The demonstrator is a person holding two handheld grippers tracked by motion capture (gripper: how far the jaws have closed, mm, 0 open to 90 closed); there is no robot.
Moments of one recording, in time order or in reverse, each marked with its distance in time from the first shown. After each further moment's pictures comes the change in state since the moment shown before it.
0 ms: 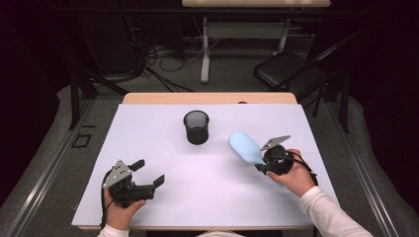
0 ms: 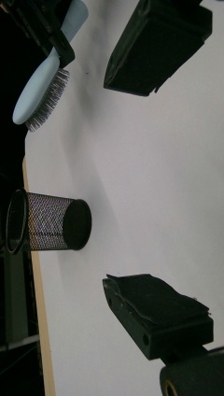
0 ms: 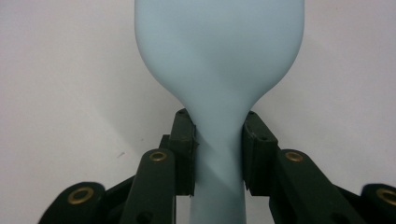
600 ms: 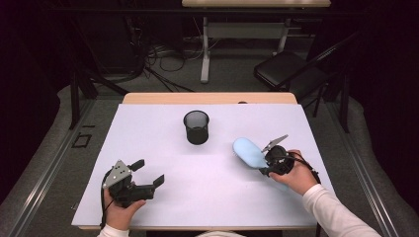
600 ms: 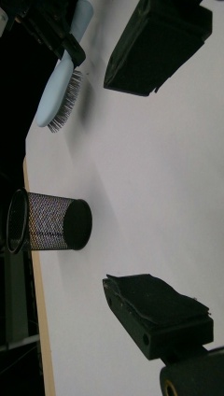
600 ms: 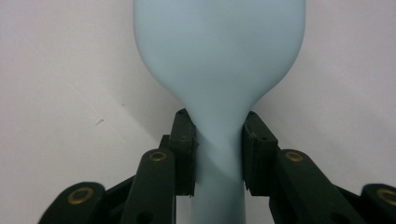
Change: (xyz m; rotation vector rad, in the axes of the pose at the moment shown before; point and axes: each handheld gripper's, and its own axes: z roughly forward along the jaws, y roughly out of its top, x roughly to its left) left arm 0.000 0.000 0.000 0.000 -0.002 -0.001; right arm -0.010 -0.007 0.010 0.140 0.015 0.023
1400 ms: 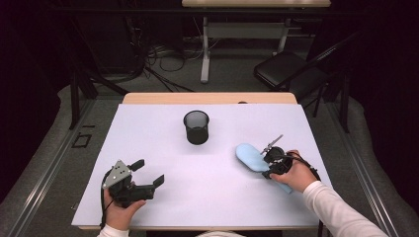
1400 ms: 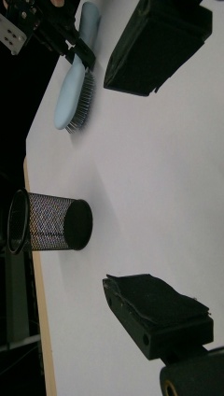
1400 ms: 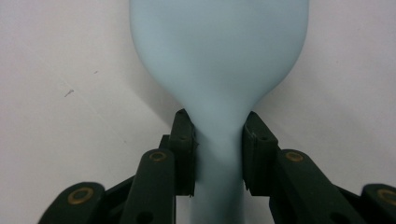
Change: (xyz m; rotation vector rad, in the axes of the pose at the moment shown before) left arm -0.001 0.000 0.000 -0.003 0.002 0.001; right arm -0.007 -0.002 0.016 0.146 0.007 0.014
